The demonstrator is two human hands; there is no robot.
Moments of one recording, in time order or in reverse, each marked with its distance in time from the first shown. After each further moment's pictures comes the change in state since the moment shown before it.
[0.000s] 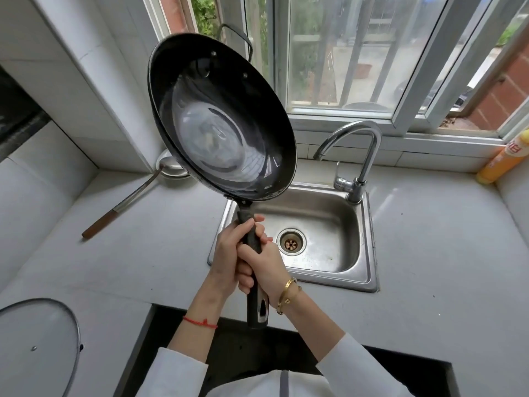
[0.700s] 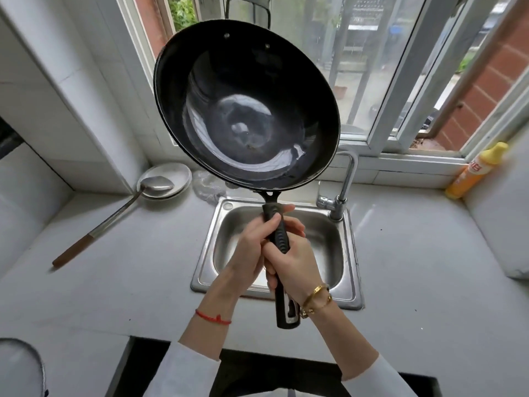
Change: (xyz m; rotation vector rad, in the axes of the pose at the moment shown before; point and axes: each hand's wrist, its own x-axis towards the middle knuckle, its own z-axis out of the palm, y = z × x) left_hand 0.023 0.028 0.067 0.013 -0.301 0.024; right_hand -0.009 -0.050 -0.046 -0.397 0.237 -0.394
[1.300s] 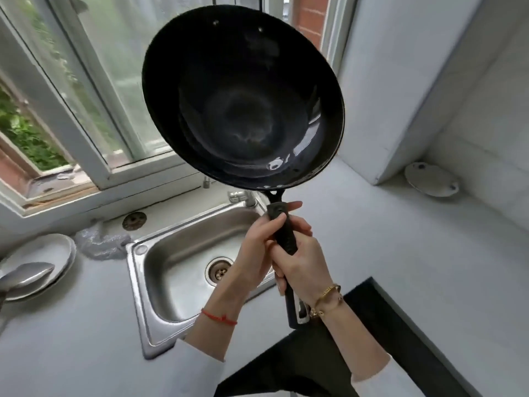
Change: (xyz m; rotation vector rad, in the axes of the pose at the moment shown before) left_hand 0.014 -0.024 0.056 -0.082 -0.633 -0.315; right_hand -0.065 -0.007 -0.031 -0.074 0.586 0.036
